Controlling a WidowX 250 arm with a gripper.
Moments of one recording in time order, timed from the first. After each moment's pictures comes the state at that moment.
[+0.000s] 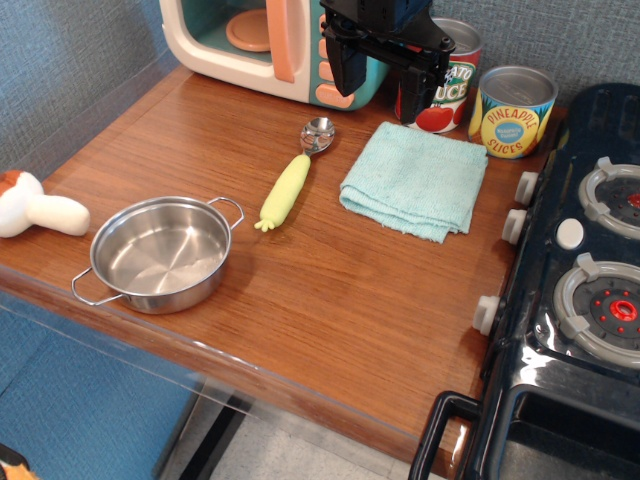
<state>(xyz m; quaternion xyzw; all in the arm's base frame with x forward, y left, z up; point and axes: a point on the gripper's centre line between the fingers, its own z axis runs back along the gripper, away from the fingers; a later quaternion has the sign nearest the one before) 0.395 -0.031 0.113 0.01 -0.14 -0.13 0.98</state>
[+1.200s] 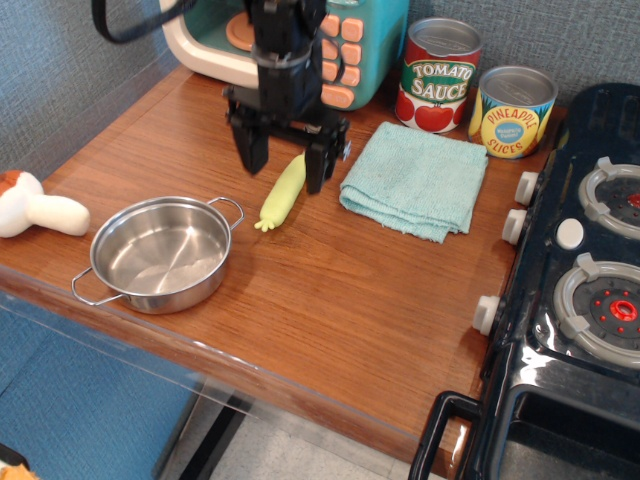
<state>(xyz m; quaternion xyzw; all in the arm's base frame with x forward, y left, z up) 0.363 0.035 0.037 0.01 -0.06 -0.01 1.00</state>
